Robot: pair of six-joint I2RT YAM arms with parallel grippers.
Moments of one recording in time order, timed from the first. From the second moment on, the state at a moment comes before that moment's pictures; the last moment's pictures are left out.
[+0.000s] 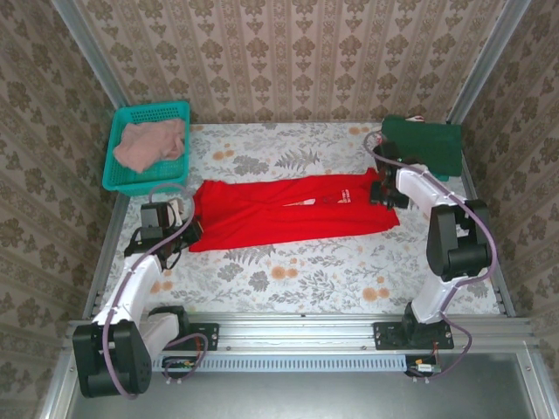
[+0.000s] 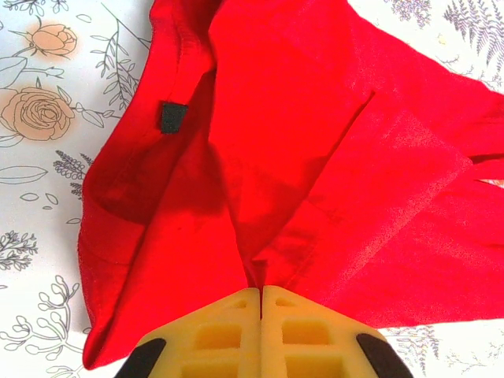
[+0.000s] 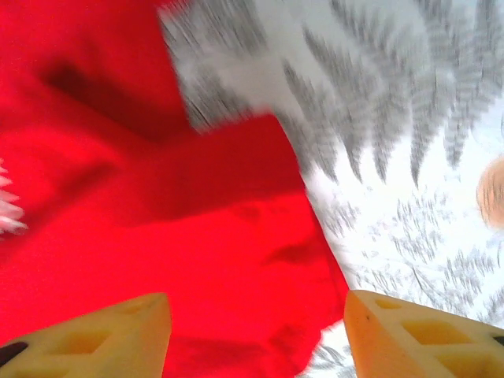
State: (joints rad) left arm 0.01 0.99 0.53 -0.39 0.33 -0.38; right arm 0.11 1.76 1.31 -0.82 0.21 0.34
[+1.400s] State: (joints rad) left arm 0.00 1.48 1.35 -0.34 0.41 -0.36; right arm 0.06 2.19 1.98 -0.76 0.11 0.28
